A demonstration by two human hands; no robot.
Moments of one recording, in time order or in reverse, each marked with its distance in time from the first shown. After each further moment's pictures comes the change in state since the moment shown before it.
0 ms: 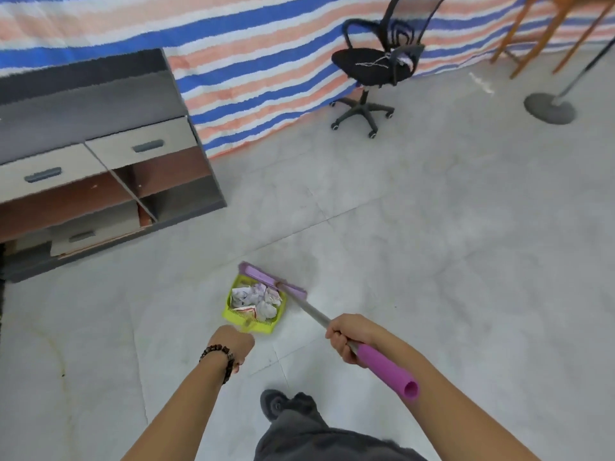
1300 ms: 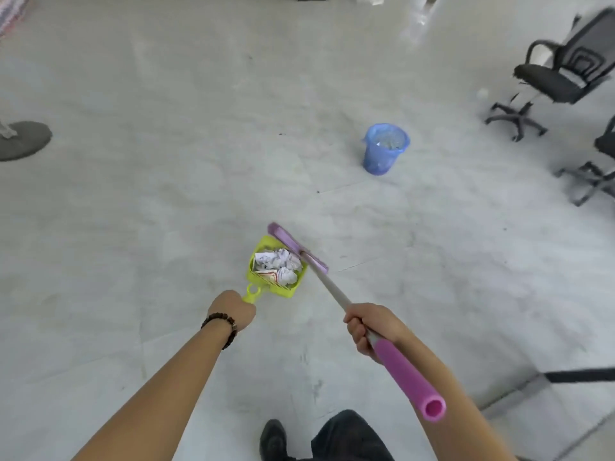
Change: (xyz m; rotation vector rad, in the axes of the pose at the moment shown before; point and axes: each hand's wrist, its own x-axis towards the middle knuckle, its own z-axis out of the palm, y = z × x) left_hand -0.407 0.368 0.883 1.304 -0.547 1.089; right_hand -0.280 0.410 -0.681 1.646 0.610 -0.368
